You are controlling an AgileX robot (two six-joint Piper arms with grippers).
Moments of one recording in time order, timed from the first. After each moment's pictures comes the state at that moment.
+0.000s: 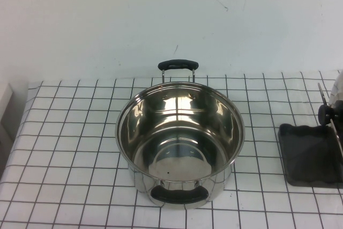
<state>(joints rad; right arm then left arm) 0.04 0.16 -0.23 1.37 0.07 -1.57 -0.23 0.19 0.00 1.78 -0.68 -1.87</state>
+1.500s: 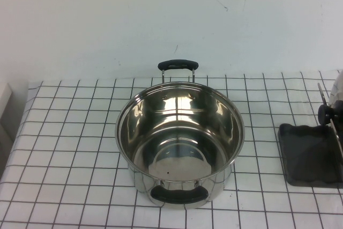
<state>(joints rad) 0.11 -0.01 0.03 -0.07 0.42 -0.15 -0.23 0.19 0.00 1.78 -0.68 -1.88</state>
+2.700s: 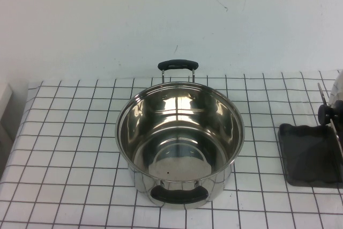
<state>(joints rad) -0.07 -0.01 0.03 -0.01 0.42 -0.11 -0.23 0.19 0.00 1.78 -0.68 -1.88</state>
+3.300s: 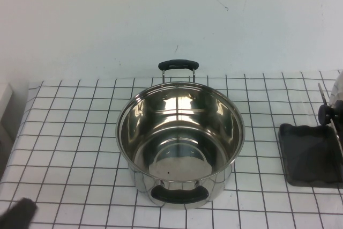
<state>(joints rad) -0.07 -0.01 0.03 0.00 0.42 -0.11 -0.23 0.19 0.03 1.23 -0.35 -1.56</state>
